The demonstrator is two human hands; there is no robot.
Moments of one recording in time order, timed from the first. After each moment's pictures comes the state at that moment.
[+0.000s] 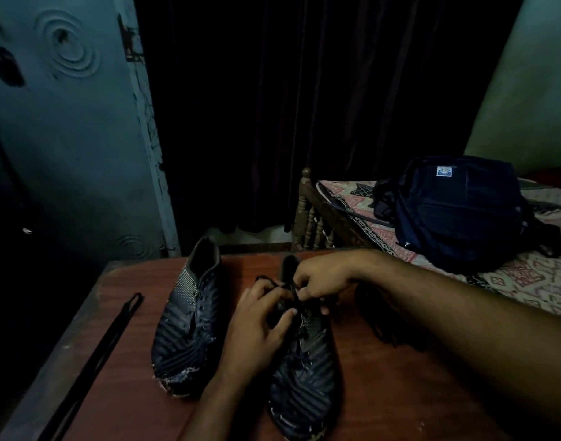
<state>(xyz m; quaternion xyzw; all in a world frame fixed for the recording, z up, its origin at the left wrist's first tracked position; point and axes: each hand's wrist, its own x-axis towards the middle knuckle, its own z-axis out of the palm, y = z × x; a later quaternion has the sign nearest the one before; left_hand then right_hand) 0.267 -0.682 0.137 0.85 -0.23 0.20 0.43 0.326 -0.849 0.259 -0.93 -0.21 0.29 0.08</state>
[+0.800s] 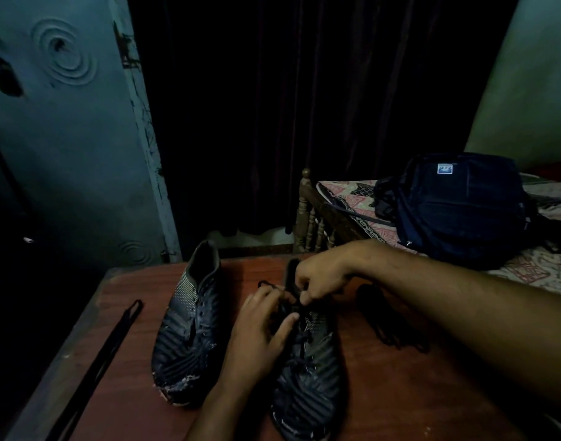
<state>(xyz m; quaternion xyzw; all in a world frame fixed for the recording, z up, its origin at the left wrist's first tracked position) 0.274 -0.682 0.126 0.84 -0.24 0.20 0.44 0.334 -0.842 0.269 -0.93 -0.22 0.29 -0.04</state>
